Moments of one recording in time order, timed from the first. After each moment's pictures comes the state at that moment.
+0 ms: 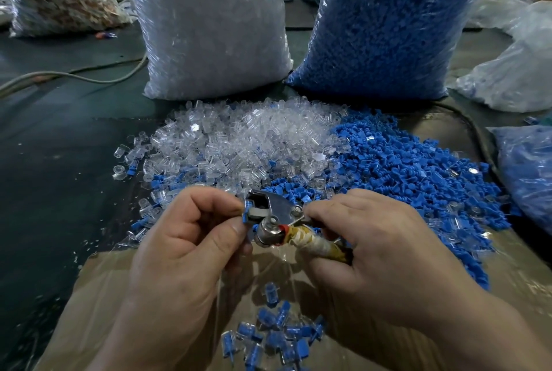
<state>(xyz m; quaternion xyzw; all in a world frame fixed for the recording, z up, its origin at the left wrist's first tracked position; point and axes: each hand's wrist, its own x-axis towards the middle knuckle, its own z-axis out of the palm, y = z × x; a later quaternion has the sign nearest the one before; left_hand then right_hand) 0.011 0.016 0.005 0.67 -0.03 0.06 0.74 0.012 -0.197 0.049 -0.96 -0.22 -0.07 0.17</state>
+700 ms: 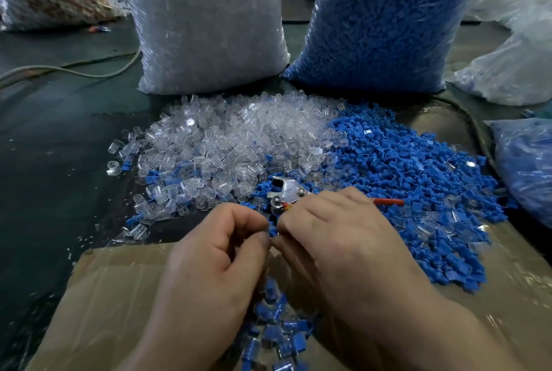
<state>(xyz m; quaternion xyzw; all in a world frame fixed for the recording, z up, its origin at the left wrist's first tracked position) 0.002 -0.004 -0.001 0.85 -0.04 0.10 0.51 0.012 -0.172 0.034 -0.95 -0.25 -0.15 0.14</state>
